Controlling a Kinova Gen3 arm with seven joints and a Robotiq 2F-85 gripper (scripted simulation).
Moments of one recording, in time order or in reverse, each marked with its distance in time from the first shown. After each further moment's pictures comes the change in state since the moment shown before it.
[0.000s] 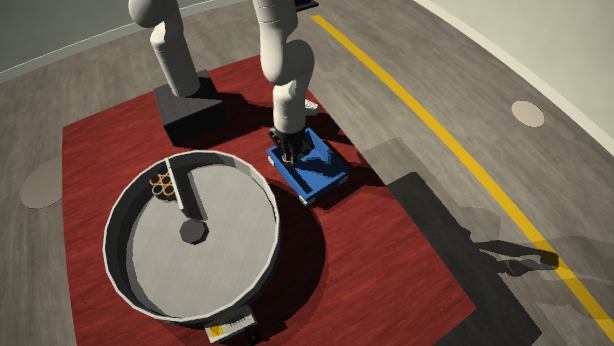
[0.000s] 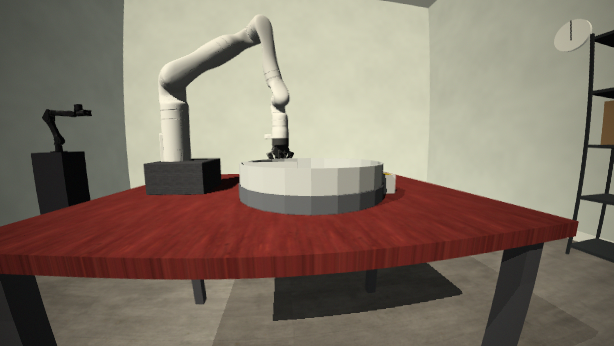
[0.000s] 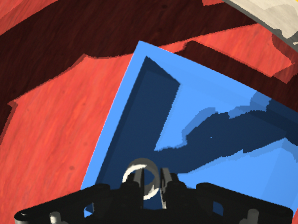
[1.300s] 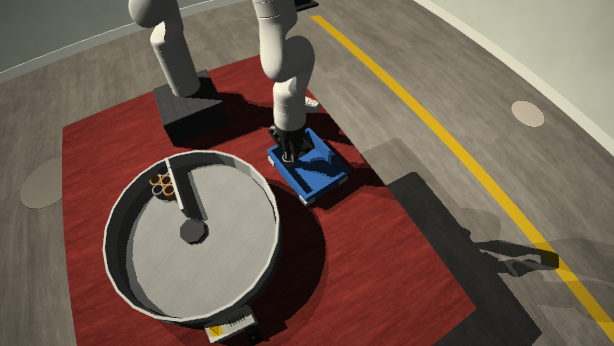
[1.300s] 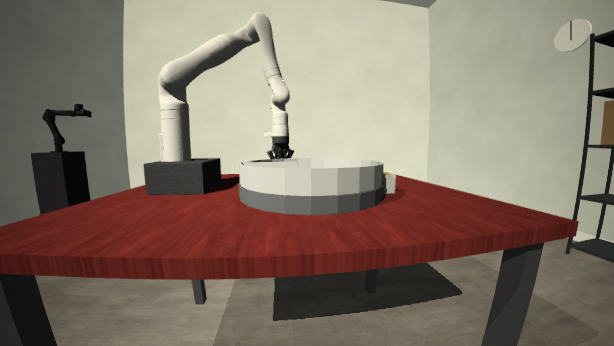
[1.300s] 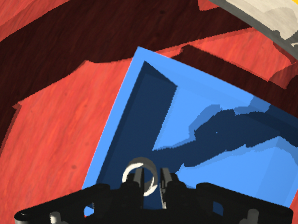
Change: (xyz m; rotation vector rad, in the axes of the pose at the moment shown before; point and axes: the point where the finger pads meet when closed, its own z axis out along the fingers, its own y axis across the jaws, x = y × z) arm 0.001 0.001 -0.009 -0.002 0.005 0.002
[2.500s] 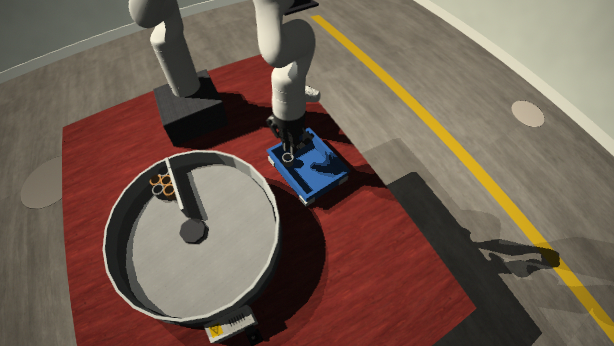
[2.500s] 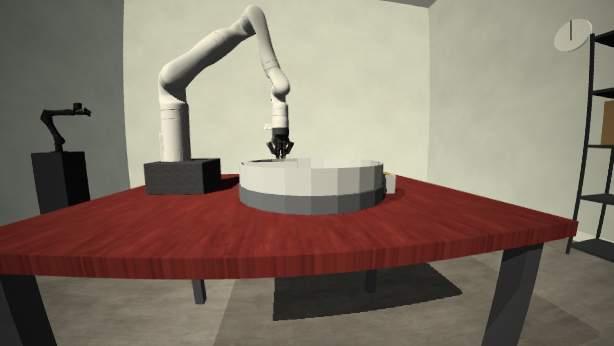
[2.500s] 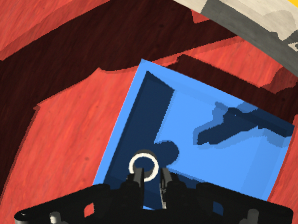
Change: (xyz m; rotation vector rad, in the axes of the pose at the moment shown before) arm -0.001 -0.002 -0.036 0.008 0.001 0.005
